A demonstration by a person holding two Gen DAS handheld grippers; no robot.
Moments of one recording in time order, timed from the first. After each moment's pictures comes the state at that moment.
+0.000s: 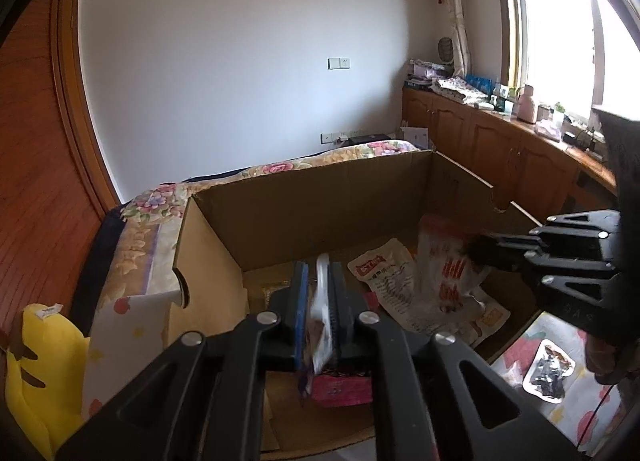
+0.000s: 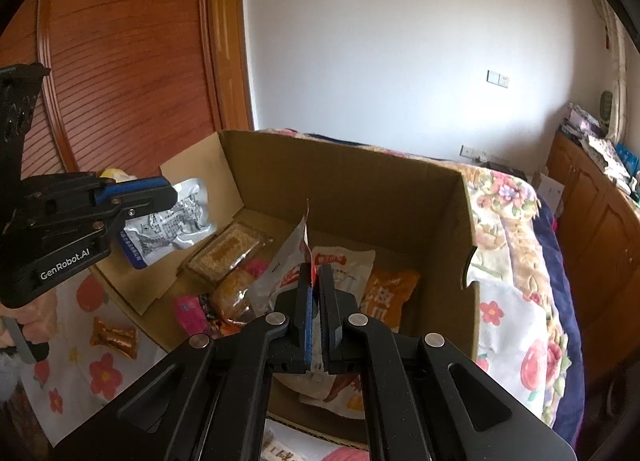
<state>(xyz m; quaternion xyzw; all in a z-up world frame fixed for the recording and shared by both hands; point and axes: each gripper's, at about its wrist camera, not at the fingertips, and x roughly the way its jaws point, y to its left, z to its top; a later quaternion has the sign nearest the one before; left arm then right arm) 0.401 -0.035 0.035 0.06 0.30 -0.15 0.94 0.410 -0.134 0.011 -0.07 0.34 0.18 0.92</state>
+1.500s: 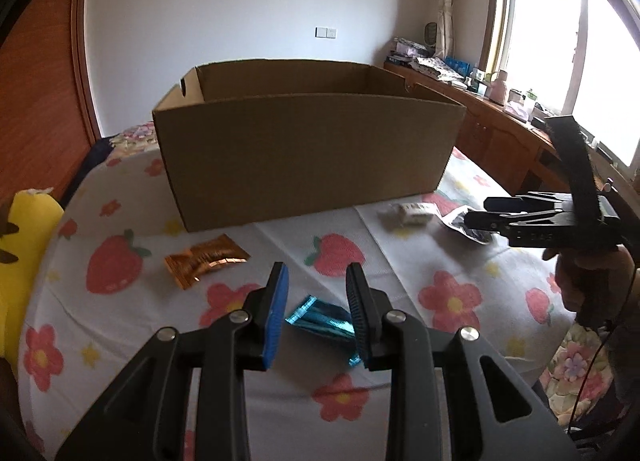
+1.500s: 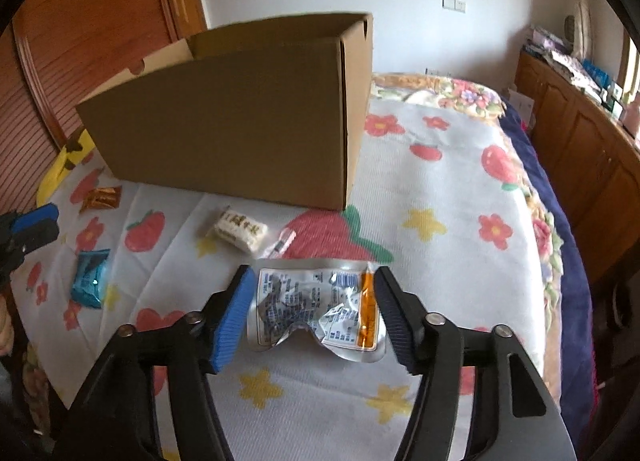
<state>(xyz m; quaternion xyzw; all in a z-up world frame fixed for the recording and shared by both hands) 0.225 -0.021 -0.034 0.01 0.35 -0.18 0.92 0.290 -0.208 -0.068 -0.03 0.43 0.12 0.89</state>
